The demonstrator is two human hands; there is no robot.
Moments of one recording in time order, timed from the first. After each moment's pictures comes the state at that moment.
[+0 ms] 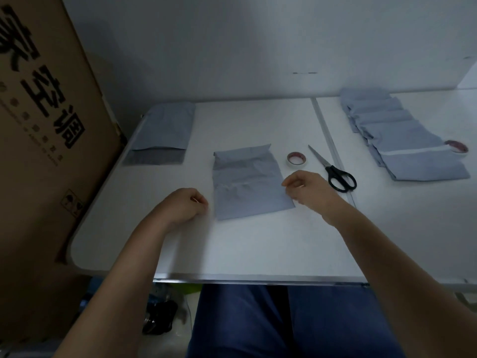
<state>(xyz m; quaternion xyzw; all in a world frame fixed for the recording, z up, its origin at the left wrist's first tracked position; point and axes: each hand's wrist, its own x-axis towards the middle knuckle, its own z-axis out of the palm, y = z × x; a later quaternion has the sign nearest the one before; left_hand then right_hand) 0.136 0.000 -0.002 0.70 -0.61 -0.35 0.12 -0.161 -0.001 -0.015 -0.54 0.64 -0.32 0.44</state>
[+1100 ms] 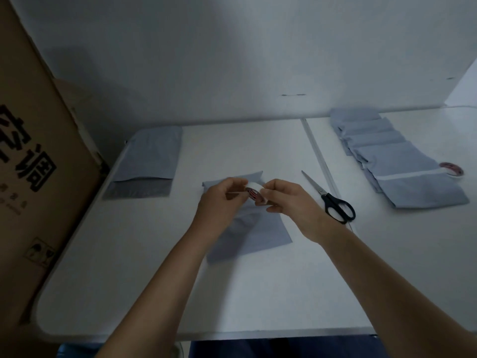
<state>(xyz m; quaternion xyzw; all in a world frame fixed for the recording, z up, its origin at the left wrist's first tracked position) 0.041 -0.045 0.021 0.56 -0.63 -0.40 0.36 -0.135 -0.031 0.020 -0.51 0.49 -0.41 0.57</state>
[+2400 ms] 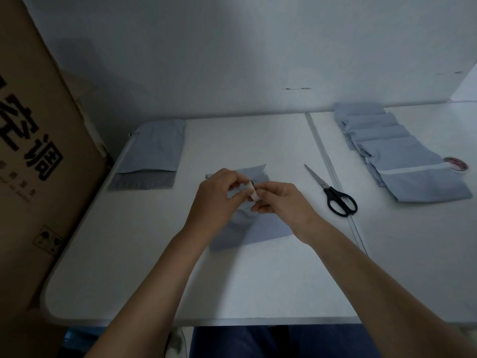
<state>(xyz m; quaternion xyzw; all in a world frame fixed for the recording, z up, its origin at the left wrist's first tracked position) 0.054 -0.035 0.023 0.50 -0.77 -0.17 0.37 -0.114 -0.019 0.013 -0.50 0.51 -0.42 0.56</state>
